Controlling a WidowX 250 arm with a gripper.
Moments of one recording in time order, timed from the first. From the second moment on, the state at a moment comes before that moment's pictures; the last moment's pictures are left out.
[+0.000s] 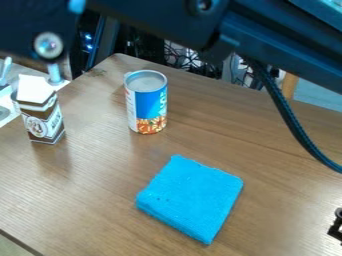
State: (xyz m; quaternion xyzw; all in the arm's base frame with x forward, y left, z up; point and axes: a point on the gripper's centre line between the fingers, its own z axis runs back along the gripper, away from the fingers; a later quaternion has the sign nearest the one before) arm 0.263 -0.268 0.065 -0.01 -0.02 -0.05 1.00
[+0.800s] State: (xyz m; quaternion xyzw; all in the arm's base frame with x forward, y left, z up) arm 0.308 -0.207 0.128 -0.02 -0.09 -0.04 1.00
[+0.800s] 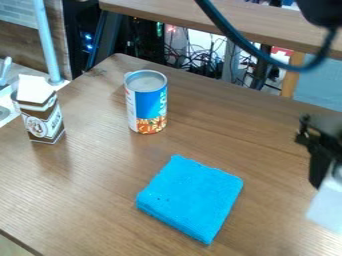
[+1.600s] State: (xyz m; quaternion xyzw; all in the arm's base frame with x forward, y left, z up) arm 0.373 -0.071 0.141 -0.04 -0.15 0.03 0.99
